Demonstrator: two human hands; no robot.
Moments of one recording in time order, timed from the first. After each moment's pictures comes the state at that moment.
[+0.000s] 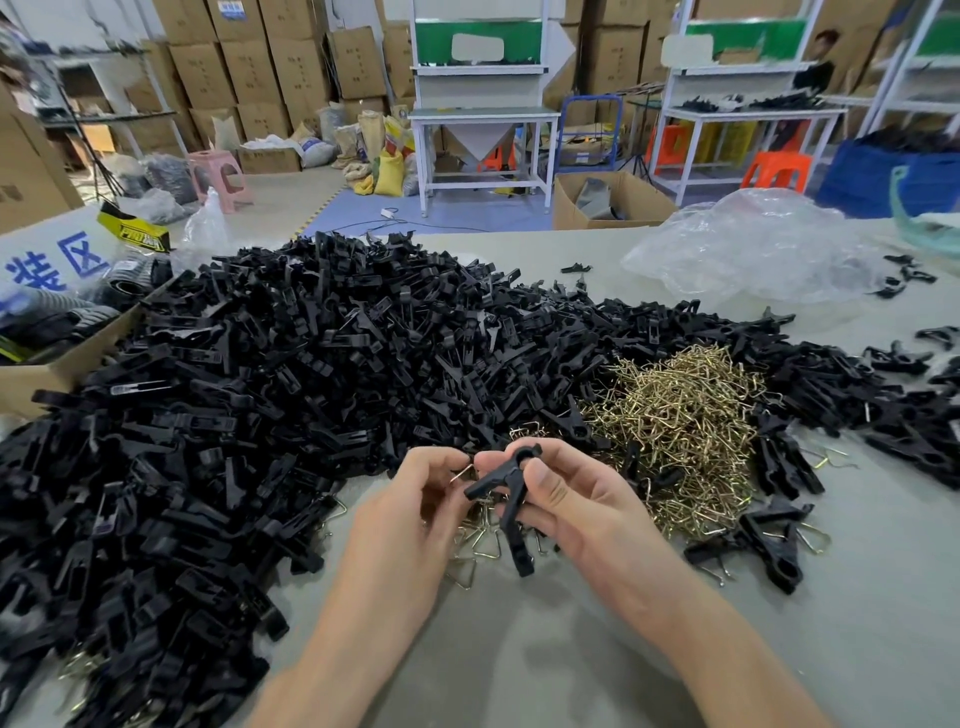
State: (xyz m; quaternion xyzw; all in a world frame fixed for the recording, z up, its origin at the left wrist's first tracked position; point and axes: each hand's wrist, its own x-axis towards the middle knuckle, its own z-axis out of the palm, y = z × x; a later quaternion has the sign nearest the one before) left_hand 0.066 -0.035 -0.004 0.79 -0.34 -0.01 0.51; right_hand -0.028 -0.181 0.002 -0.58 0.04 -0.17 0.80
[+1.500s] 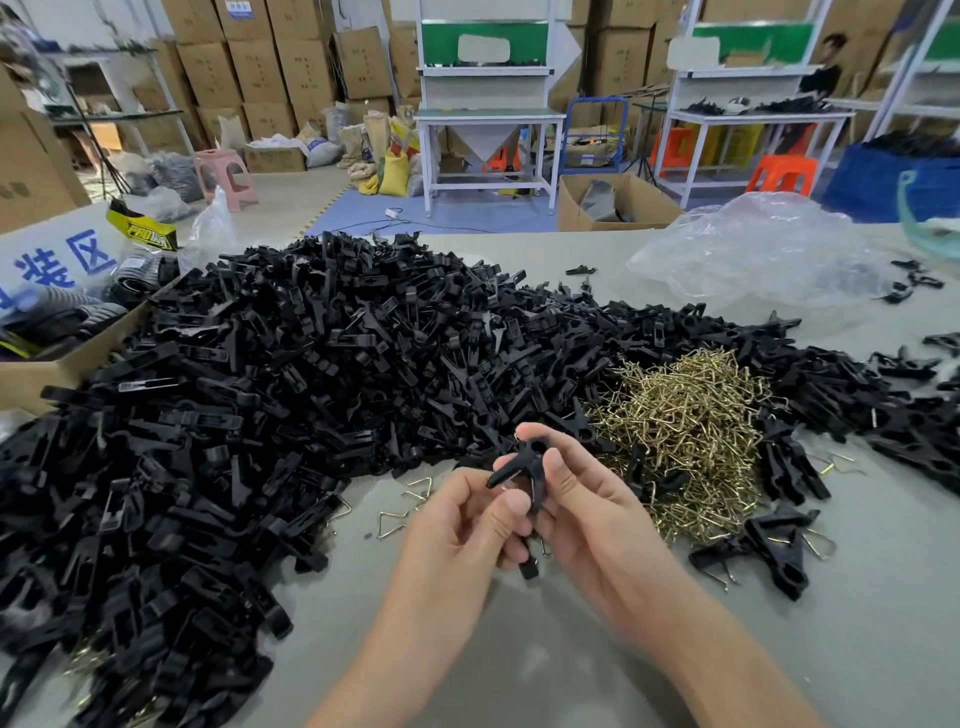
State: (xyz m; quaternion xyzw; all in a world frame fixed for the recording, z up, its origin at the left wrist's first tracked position) left_hand 0.040 -0.051 -0.001 0.62 -0.29 -0.22 0.70; right_hand -0.023 -0.179 -0.007 -0.42 0.06 -0.16 0.89
